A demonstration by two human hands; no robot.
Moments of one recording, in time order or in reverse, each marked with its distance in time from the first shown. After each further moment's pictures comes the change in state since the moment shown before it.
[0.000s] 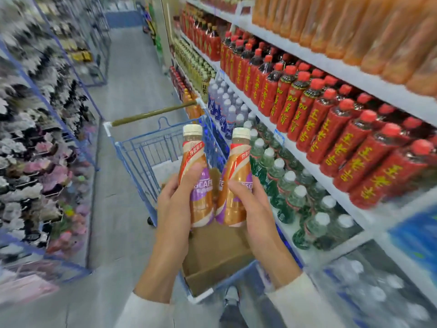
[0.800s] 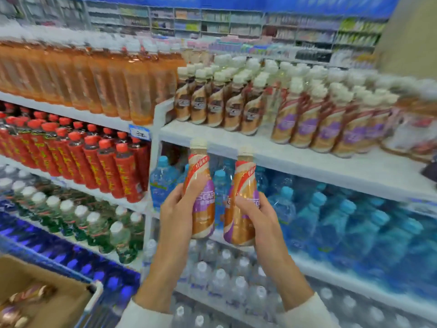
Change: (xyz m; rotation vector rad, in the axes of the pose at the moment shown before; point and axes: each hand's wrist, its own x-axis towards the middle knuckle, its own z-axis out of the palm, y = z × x) left_hand -0.314 -0.087 0.281 0.088 -0.869 -0.131; right_hand -0.348 -0.140 -0.290 -0.099 0.833 -0.402
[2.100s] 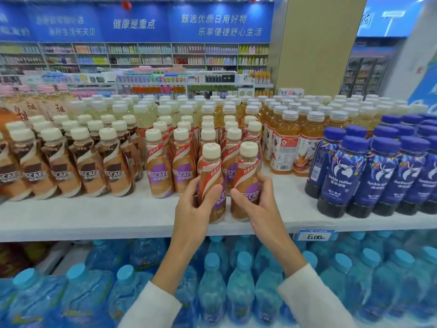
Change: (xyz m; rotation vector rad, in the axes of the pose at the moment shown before) left_hand 0.085 -0.060 0.295 0.202 -0.525 0.270; right_hand 0.133 -0.091 -0.248 -0.217 0.319 -0.342
